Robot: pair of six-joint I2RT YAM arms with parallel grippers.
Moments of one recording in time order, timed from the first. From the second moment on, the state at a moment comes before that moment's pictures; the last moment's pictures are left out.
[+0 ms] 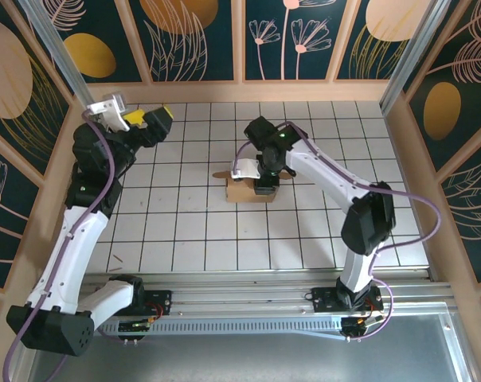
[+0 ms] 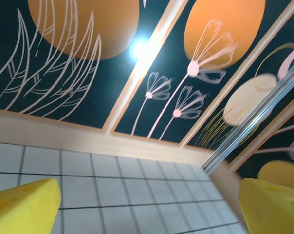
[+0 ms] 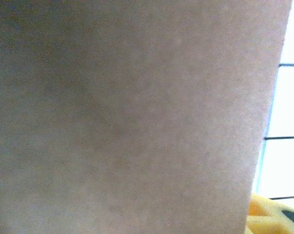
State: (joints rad) left arm -0.16 1.04 1.09 -0.07 0.27 -0.51; right arm 0.68 1.83 1.70 -1.20 -0.09 -0.97
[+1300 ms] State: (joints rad) left arm -0.31 1.27 1.10 -0.22 0.54 -0.10; right arm 0.24 1.15 1.07 -0.49 -0.43 -0.08
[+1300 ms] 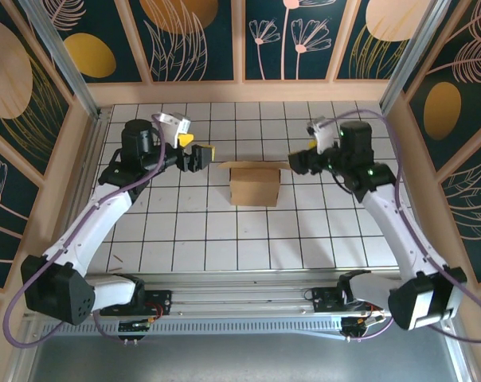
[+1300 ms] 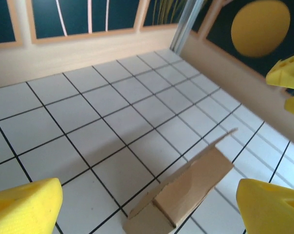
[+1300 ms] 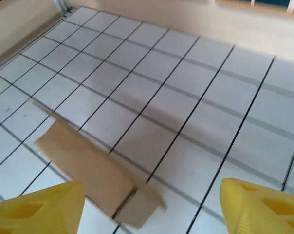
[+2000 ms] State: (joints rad) left arm -0.37 1.50 1.14 -0.38 0.58 0.14; right arm 0.20 1.24 0.92 -0.34 -0.60 -0.06
